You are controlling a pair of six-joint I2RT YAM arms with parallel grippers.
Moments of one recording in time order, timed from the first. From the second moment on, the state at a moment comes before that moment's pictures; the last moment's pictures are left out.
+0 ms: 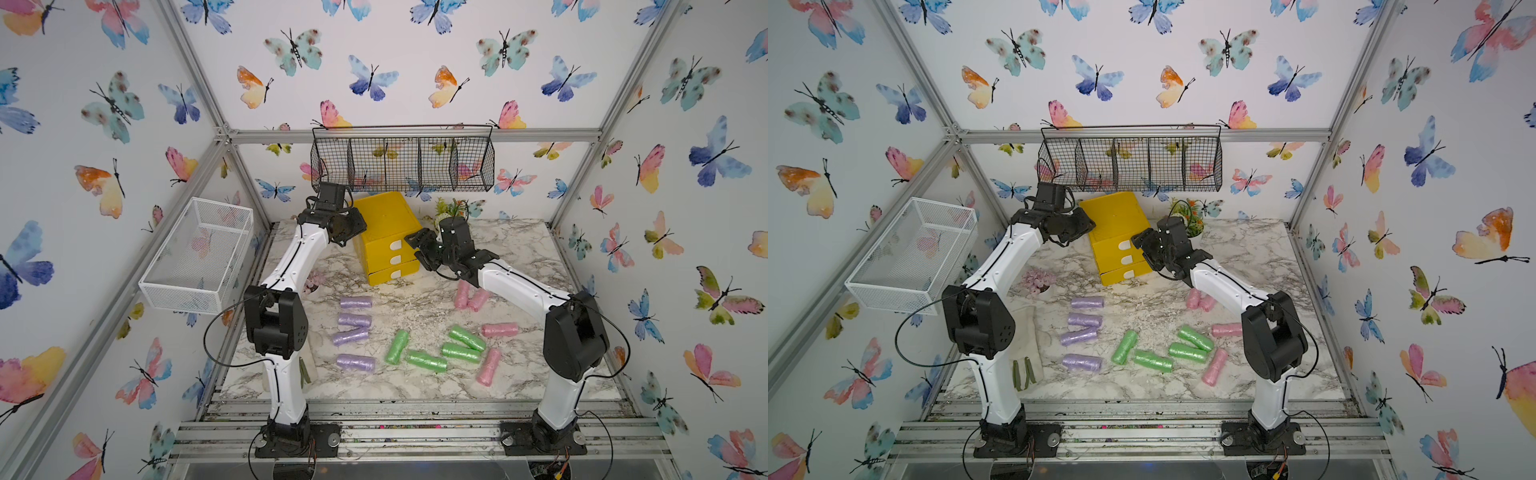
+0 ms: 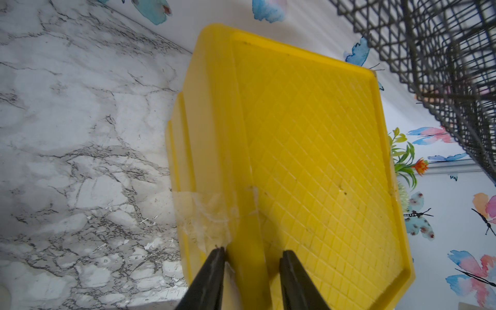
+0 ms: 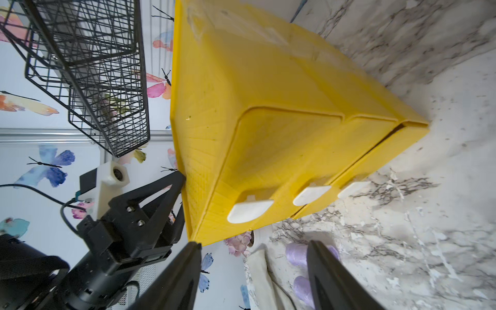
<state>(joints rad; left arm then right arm) -0.22 2.00 1.96 -0.72 0.21 -0.62 0.62 1.87 1.52 -0.10 -0.19 1.28</state>
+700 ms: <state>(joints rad) -0.22 2.02 2.00 -0.74 0.22 -0.61 0.66 1.96 1.65 -0.17 -0.15 1.44</state>
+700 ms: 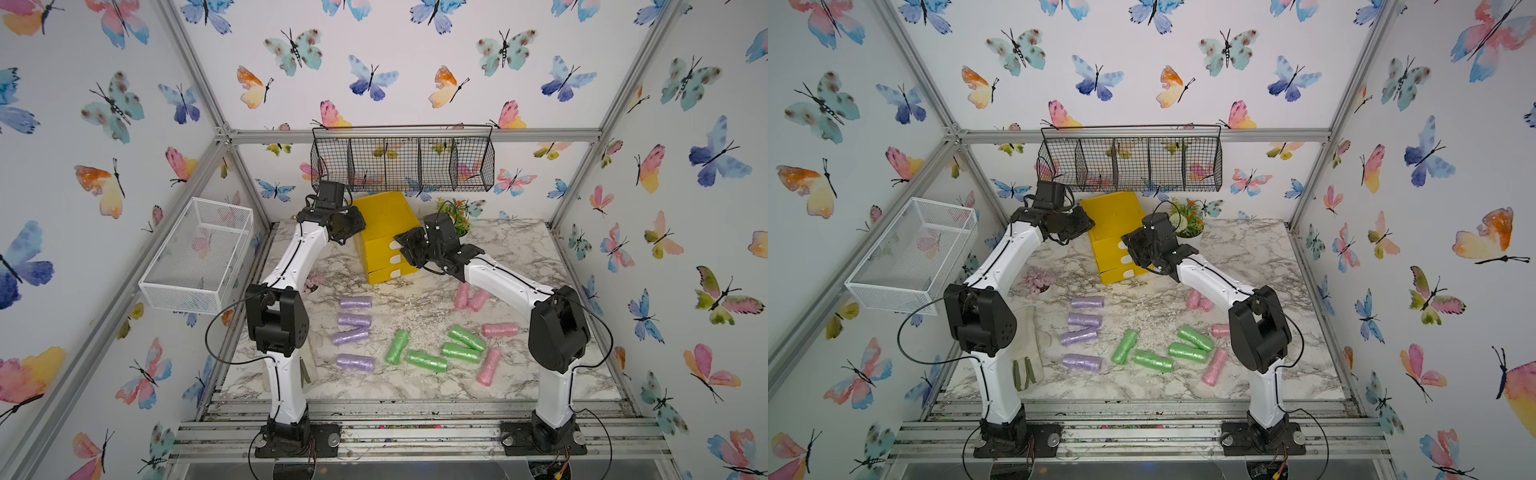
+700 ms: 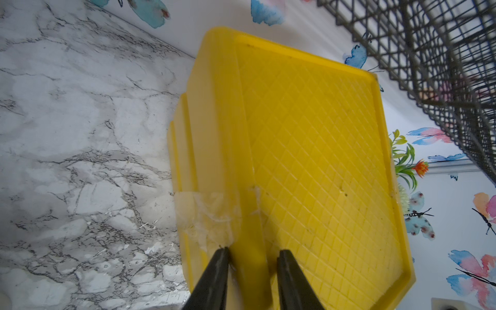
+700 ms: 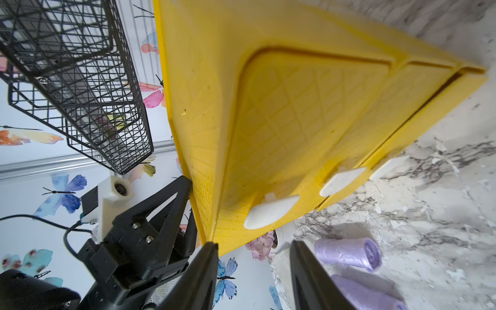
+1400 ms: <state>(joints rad) -0.21 2.02 2.00 -0.72 0.22 -0.61 0.66 2.06 1.75 -0.23 -0.09 1.47</state>
